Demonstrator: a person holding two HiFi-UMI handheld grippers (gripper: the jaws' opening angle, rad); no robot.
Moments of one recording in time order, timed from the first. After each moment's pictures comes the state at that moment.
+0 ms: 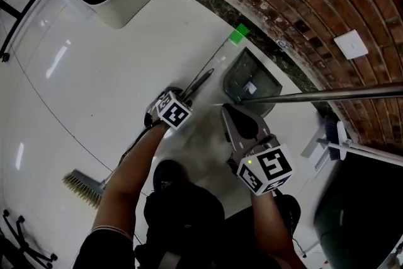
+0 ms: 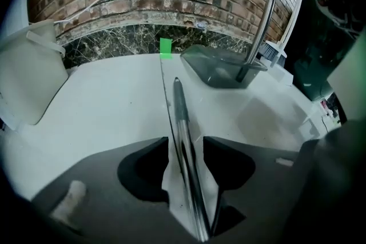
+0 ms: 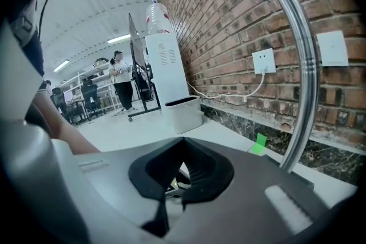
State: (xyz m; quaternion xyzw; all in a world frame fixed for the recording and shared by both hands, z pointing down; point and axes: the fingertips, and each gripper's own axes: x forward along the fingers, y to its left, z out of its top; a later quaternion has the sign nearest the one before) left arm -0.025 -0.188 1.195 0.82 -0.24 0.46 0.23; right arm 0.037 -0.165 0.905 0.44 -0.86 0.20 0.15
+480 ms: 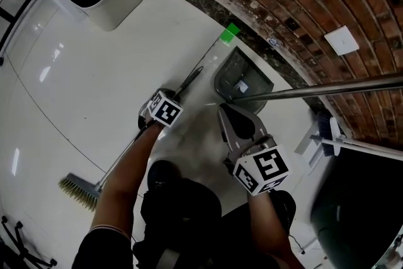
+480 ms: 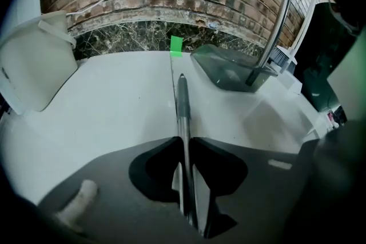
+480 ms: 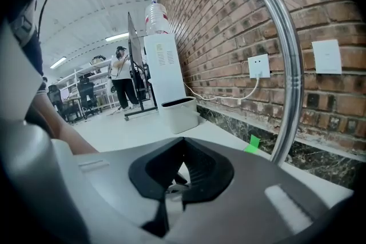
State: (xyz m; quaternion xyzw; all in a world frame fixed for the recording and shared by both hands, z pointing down) left arm -0.034 -0.194 1.201 0.81 -0.28 0.45 0.26; right arm 0.048 -0.162 0.900 0.46 -0.86 0.19 0.15
